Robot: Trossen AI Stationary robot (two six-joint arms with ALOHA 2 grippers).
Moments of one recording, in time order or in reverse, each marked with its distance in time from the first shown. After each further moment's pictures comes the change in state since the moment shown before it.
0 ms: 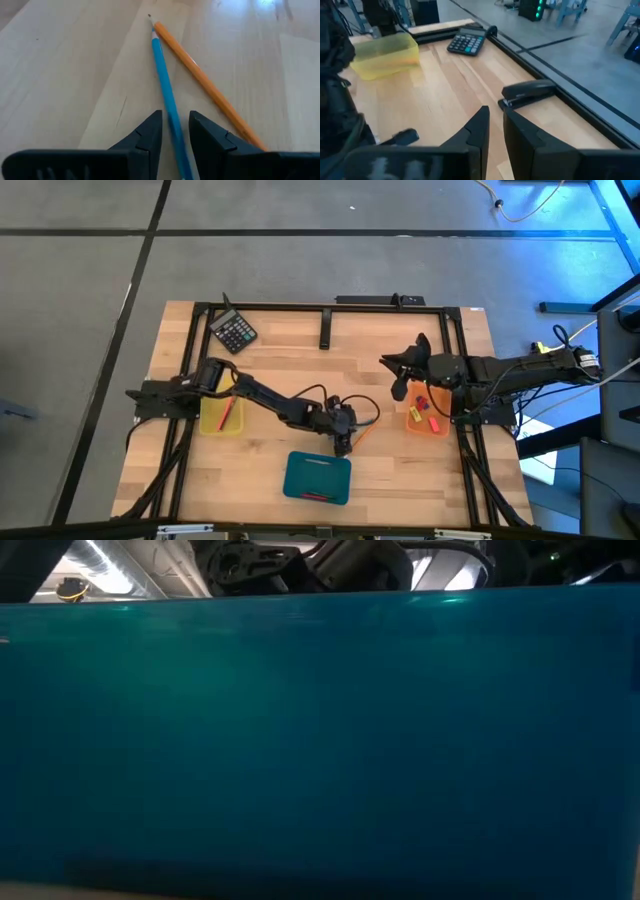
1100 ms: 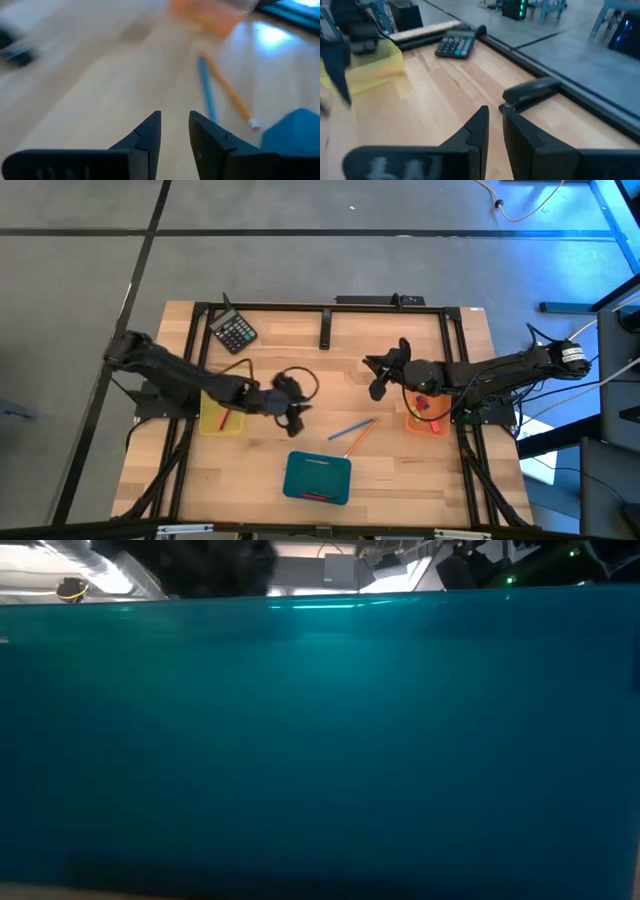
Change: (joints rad) left arm -0.042 -0.747 -0.515 -0.164 -0.181 -0.157; right arm -0.001 0.287 0.000 0.285 0.087 0.075
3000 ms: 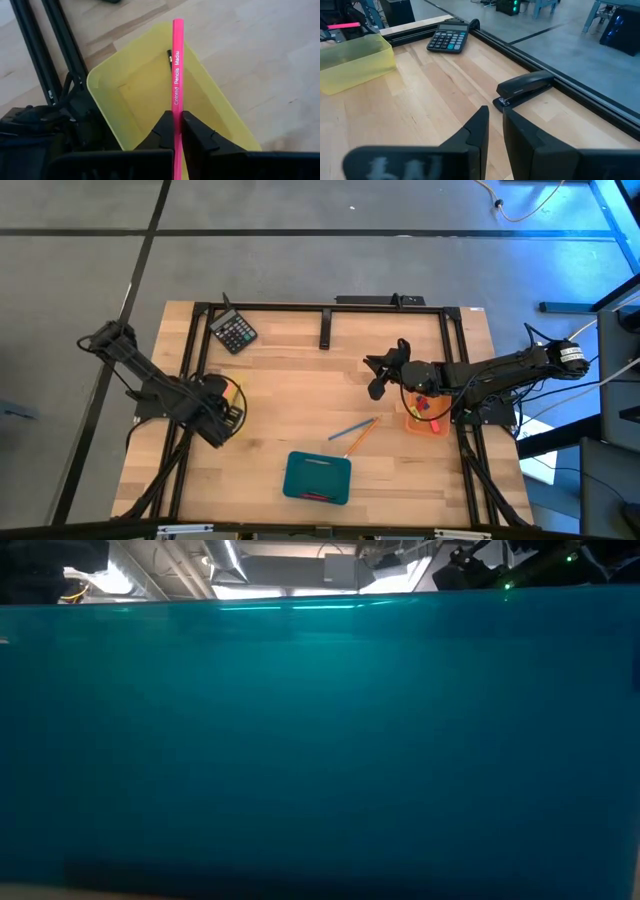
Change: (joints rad) left arm -0.401 -0.215 0.135 -1.435 0.003 -1.252; right arm -0.001 0.018 0.001 -0.017 0.028 0.021
